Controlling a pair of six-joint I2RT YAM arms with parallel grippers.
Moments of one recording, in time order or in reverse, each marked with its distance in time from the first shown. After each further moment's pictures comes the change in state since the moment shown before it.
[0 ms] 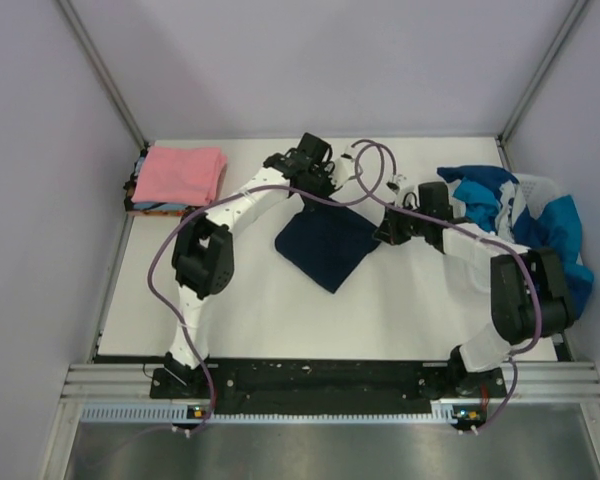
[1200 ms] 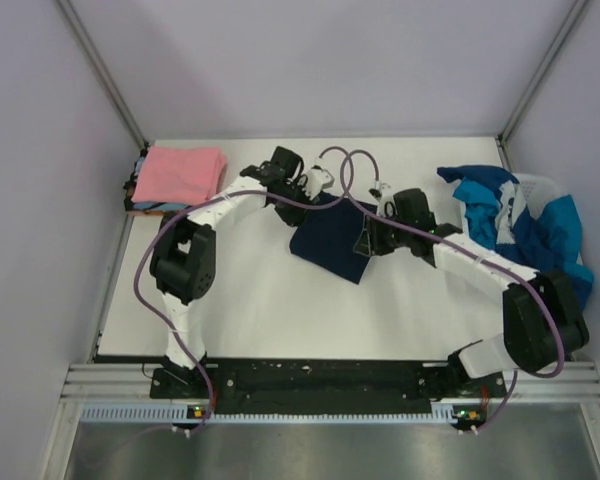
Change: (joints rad) left arm 0.104 -0.119 -0.264 0.075 0.071 -0.118; right arm 0.191 -0.093 0.073 -0.204 0.272 0.225
